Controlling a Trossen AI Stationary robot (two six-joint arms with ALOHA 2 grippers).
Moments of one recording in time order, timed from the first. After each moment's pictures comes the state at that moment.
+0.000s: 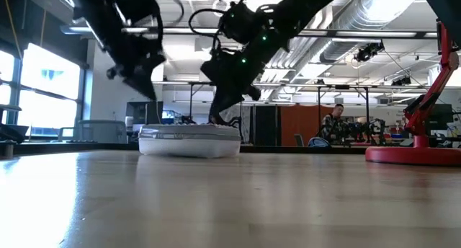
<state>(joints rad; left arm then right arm) 0.33 1.16 0.72 -0.43 -0.43 -0.34 -0.25 1.95 1.42 -0.19 0.15 0.18</state>
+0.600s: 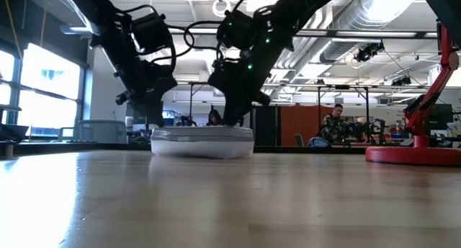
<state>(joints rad) 0.38 1.39 0.69 -0.29 -0.24 -0.39 -0.23 1.98 1.43 -0.42 0.16 0.22</state>
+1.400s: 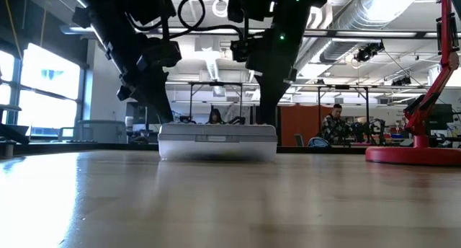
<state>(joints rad) 0.01 1.38 0.75 -0.31 -0.23 -0.60 -0.02 1.86 1.42 -0.81 0.29 0.26</state>
